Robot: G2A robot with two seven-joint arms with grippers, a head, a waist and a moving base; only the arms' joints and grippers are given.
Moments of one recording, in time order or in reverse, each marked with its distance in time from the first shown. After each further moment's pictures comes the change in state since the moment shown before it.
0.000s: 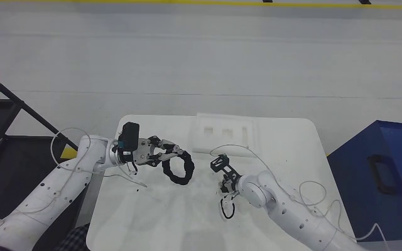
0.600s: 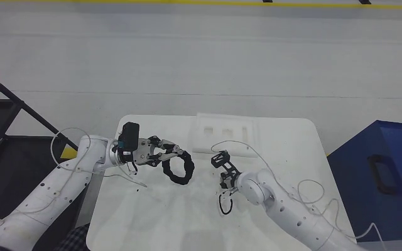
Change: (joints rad) left arm 0.000 0.000 0.000 0.000 0.000 0.000 0.000; right arm -0.004 -0.023 0.039 0.010 0.018 0.031 0.000
